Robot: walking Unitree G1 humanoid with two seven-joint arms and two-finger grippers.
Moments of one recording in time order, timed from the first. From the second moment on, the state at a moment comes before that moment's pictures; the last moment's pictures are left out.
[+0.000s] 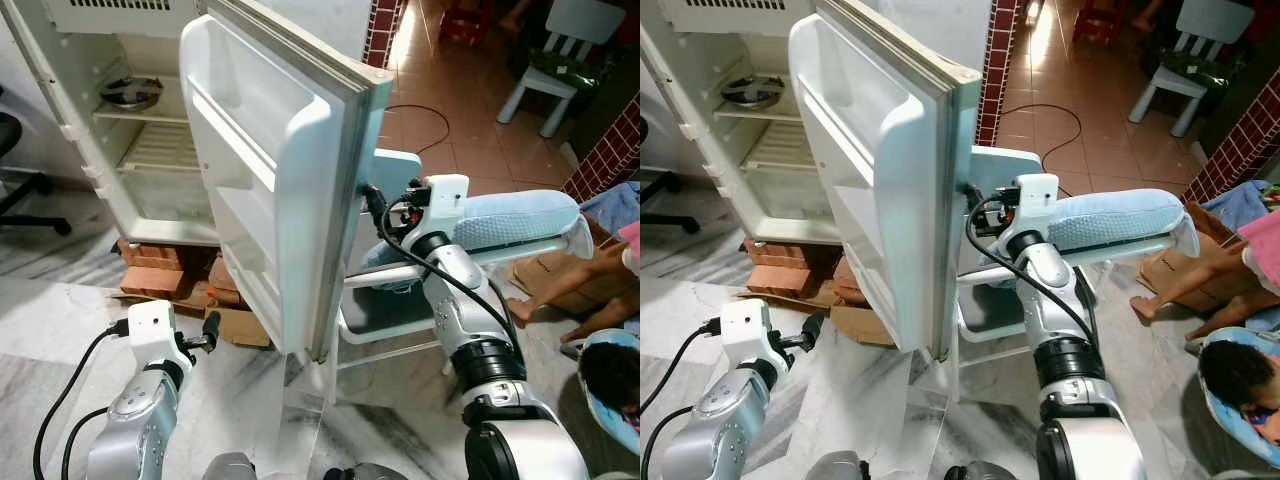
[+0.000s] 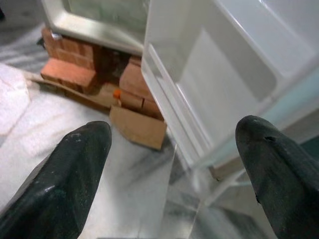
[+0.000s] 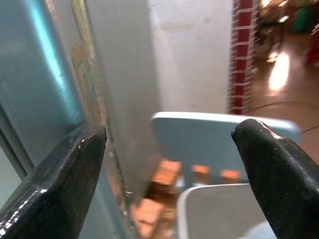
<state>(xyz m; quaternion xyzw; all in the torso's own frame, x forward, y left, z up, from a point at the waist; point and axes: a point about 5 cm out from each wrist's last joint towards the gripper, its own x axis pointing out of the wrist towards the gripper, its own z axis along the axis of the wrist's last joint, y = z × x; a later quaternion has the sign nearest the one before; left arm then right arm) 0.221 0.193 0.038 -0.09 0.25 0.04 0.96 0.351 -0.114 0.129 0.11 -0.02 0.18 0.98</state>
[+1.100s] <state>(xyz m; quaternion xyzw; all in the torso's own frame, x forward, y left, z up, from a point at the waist) 0.242 0.188 0.053 0.02 0.18 -0.01 0.98 0.282 -0.141 0.076 0.10 0.05 0.13 0.99</state>
